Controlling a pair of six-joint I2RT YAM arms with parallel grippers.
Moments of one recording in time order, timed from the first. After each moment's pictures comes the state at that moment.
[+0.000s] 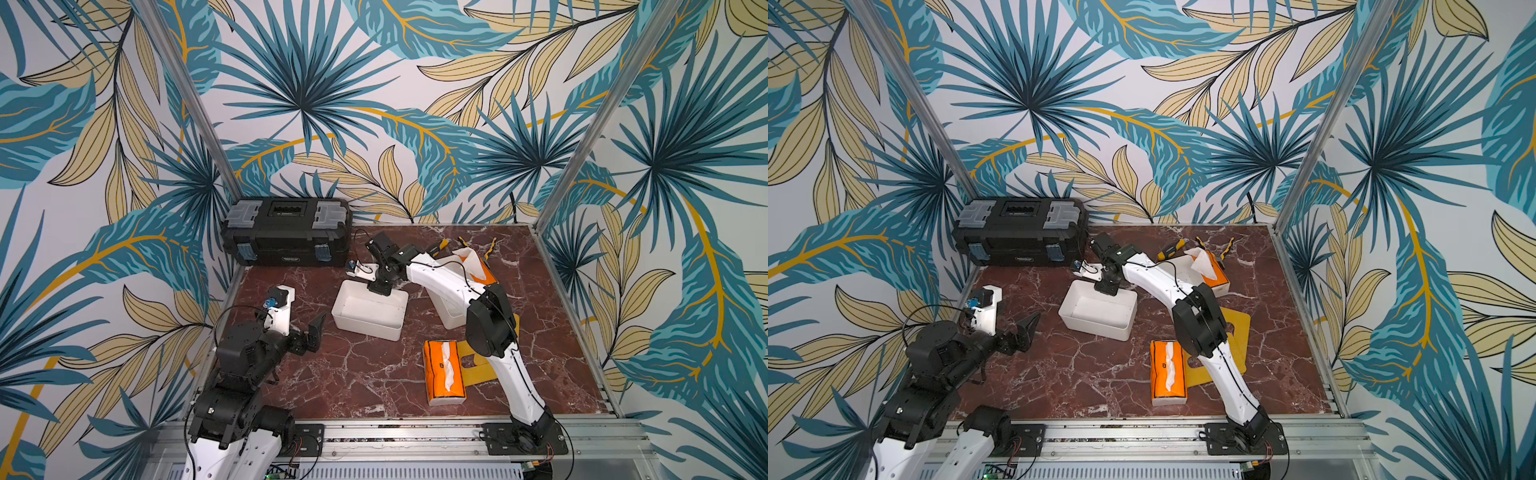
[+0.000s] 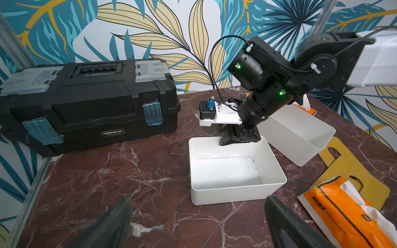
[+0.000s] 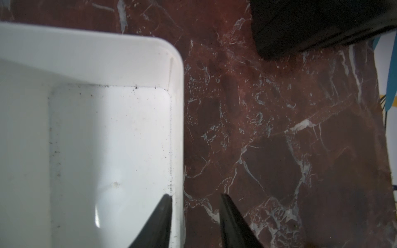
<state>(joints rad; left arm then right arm) -0.17 0.42 0.74 -0.62 0.17 -0.05 0.71 2.33 2.14 -0.86 -0.04 -0.60</state>
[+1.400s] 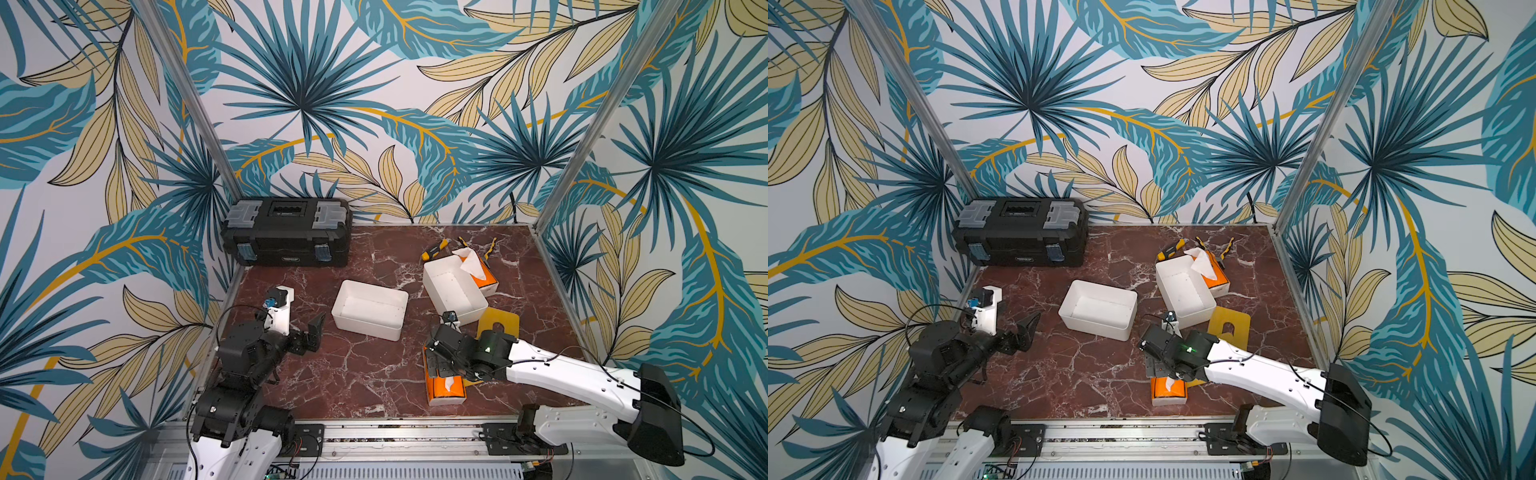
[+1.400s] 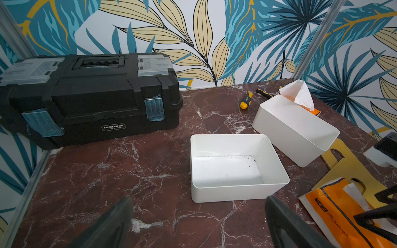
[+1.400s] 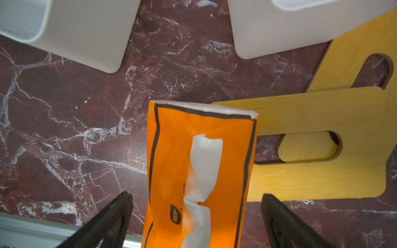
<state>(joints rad) -0.16 0.42 0.72 -0.61 0.17 -0.07 1.03 1.24 0.88 -0.92 0.31 0.91</state>
